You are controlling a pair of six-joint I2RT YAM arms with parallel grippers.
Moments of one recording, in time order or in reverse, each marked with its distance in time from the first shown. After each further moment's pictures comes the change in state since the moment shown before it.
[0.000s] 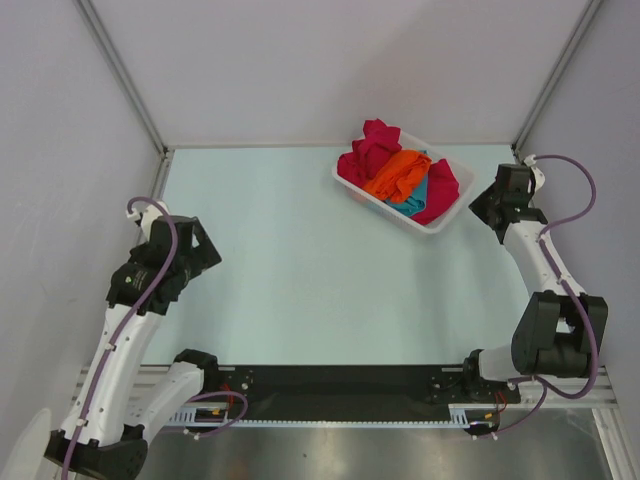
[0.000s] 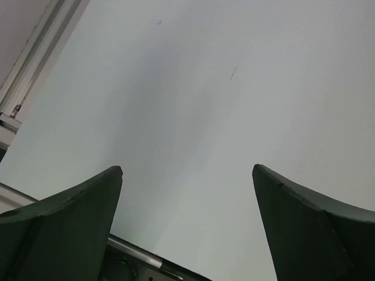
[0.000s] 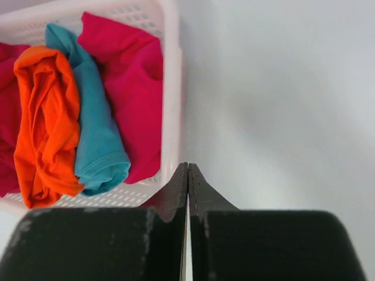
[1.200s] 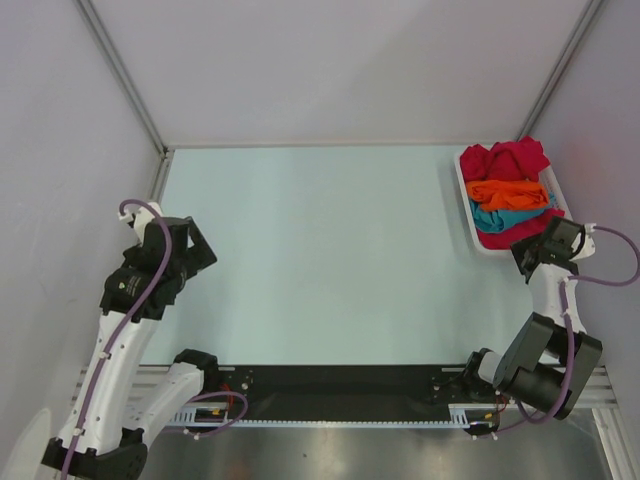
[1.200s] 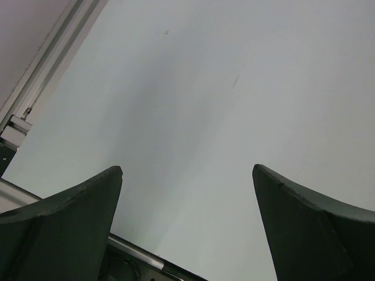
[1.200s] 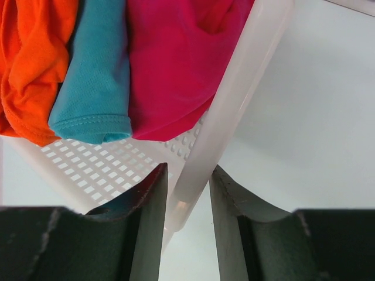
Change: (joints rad) left arm 0.000 -0.024 0.029 -0.023 -0.029 -0.002; right arm -0.403 -0.181 -0.324 0.049 -0.139 0.140
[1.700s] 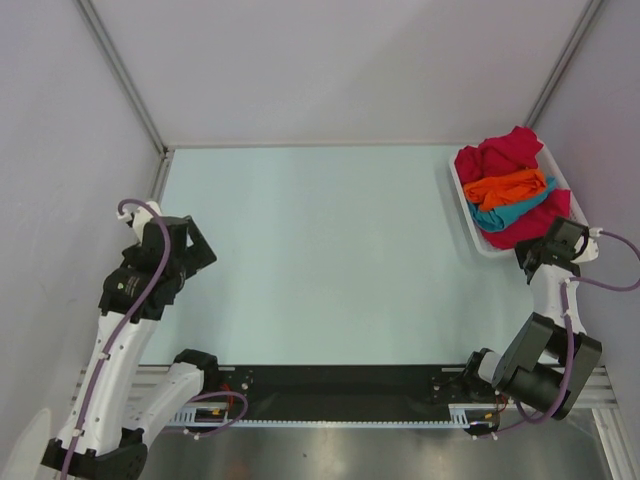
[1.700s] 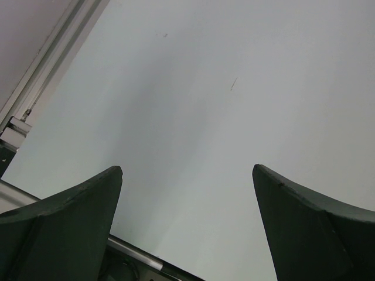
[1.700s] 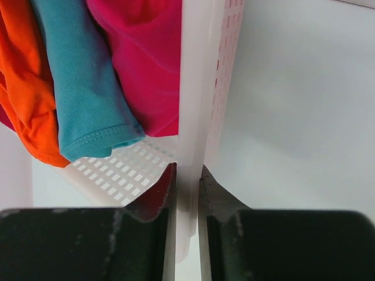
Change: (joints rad) left arm 0.000 0.000 0.010 -0.001 0.000 0.000; right arm -0.010 -0.003 0.000 0.018 0.003 0.086
